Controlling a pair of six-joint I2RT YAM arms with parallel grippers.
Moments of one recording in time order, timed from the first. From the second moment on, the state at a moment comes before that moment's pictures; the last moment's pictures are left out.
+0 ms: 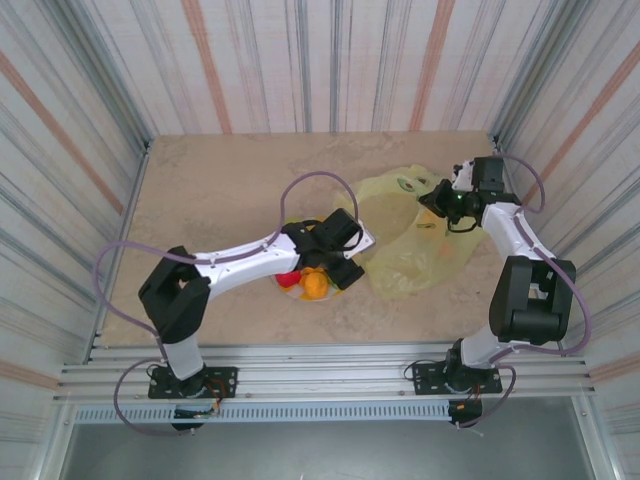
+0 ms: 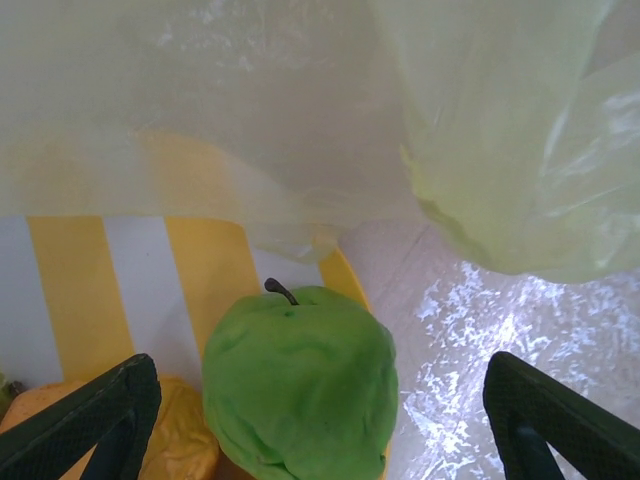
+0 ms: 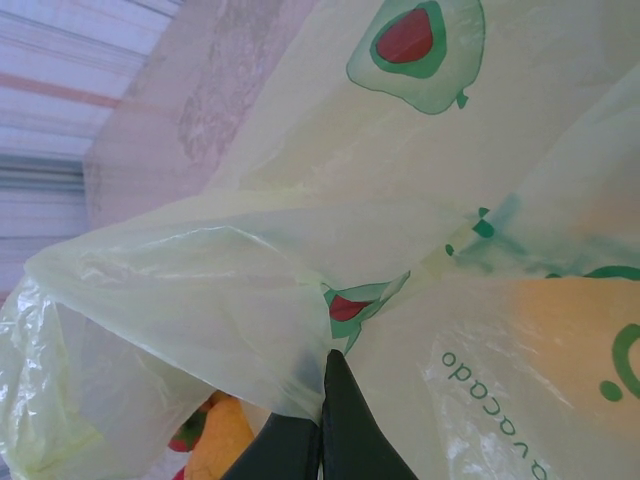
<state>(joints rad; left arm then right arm) -0.96 1.79 1.34 -0.60 -0.01 0.08 -0.11 1.55 1.10 -0.43 -0.61 0.55</state>
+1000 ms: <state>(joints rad) -0.96 1.97 1.47 -0.73 -0.08 0.11 -0.13 1.55 1.06 -0.41 -0.63 0.55</state>
